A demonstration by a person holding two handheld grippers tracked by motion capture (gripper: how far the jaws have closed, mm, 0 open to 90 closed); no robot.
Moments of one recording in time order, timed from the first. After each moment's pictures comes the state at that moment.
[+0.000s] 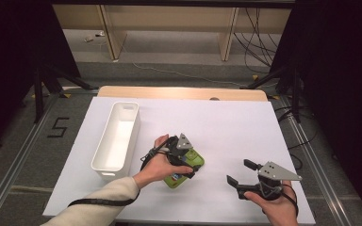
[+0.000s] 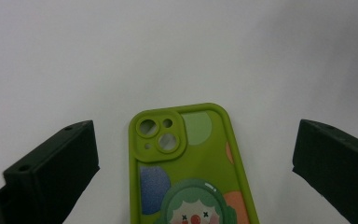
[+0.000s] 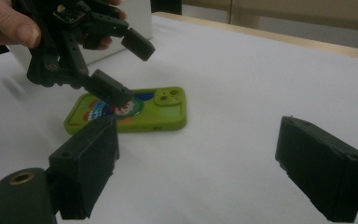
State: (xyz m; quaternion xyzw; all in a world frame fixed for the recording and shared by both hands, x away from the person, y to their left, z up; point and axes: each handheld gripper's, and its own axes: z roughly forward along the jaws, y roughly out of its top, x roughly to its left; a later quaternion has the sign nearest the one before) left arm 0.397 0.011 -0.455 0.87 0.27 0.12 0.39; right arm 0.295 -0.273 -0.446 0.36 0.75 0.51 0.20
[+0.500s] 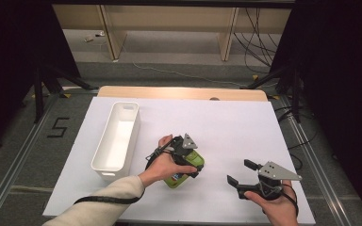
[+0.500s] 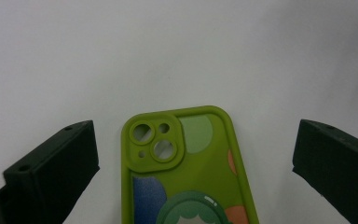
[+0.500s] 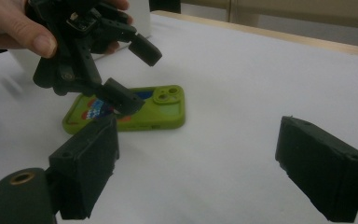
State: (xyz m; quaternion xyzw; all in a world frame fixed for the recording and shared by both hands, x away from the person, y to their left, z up) left arm 0.402 0.000 -0.460 0.88 0.27 0.12 0.37; right arm 0.296 -0.274 -0.447 0.37 0.75 0.51 0.20
